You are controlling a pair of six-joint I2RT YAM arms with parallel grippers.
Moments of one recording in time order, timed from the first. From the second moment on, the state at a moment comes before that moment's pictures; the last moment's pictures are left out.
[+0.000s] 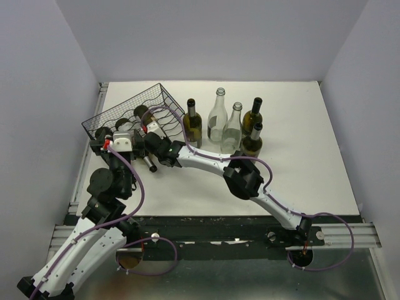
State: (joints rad) left arm -0.59 0.44 0.57 0.15 -0.68 0.35; right arm 1.09 2.56 2.22 -0.51 0.59 0.22
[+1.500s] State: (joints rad) left arm -0.56 0.37 0.57 0.12 -0.53 0.22; right arm 1.10 1.96 1.96 -0.45 0.50 0.30
